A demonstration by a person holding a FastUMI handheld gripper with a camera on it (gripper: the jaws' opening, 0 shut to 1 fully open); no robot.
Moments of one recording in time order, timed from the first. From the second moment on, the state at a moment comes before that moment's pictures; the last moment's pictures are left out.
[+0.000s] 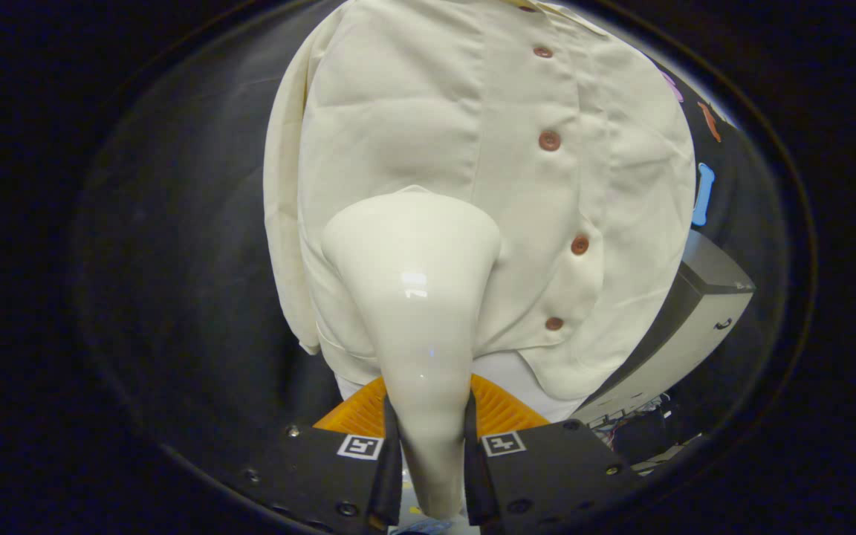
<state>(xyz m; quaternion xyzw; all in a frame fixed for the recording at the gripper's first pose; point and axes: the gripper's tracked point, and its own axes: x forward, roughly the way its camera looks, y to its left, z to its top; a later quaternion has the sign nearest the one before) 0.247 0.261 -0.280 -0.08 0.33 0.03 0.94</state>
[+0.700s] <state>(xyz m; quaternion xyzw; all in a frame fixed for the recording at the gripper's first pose) 0.206 0.242 -0.358 -0.08 0.41 0.03 0.91</state>
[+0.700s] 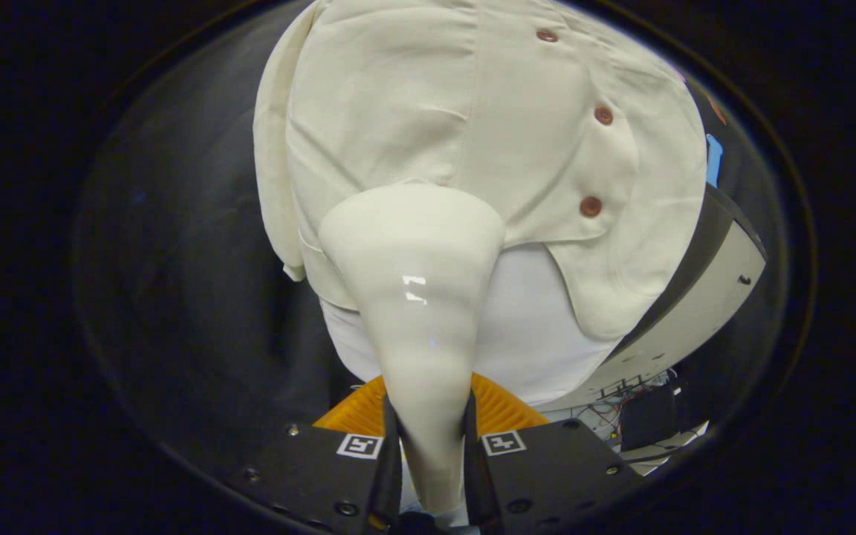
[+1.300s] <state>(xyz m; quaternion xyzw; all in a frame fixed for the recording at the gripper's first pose) 0.127 0.200 -0.266 -0.07 0.34 0.02 0.94</state>
